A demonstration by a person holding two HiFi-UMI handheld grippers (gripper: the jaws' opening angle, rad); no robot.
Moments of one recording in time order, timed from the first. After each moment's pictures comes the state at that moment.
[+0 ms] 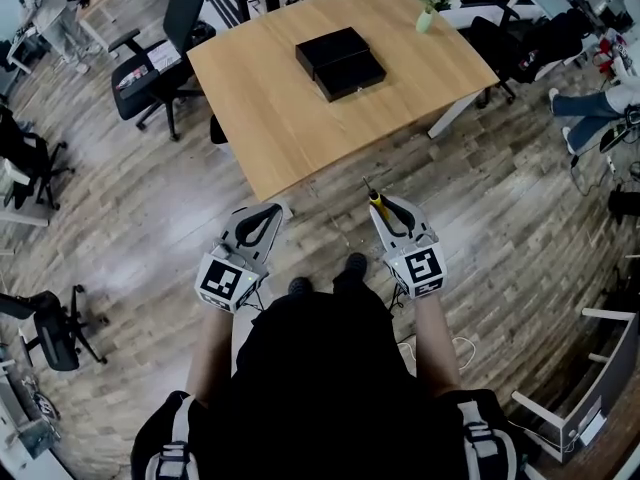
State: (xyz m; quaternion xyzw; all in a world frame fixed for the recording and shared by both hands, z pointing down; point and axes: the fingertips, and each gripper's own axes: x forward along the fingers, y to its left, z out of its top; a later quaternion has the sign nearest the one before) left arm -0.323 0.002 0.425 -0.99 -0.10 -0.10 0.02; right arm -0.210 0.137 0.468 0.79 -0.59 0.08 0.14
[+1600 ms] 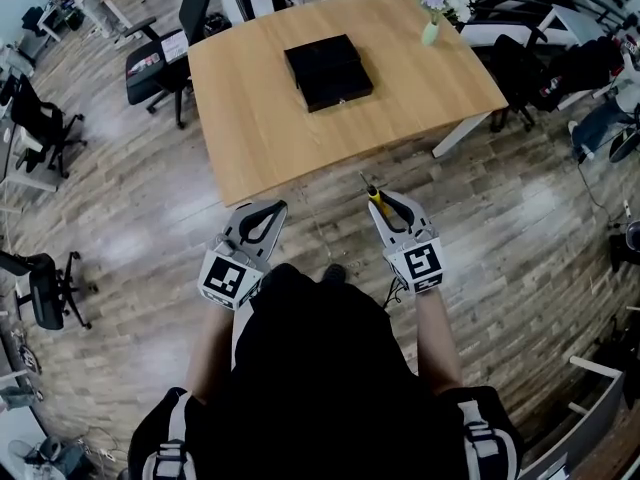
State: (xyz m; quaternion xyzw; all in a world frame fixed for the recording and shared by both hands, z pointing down) left arm -0.177 0.096 0.427 -0.99 -0.03 -0.10 0.05; right arm -0.055 0.201 0.486 0.74 -0.66 0.07 0.13
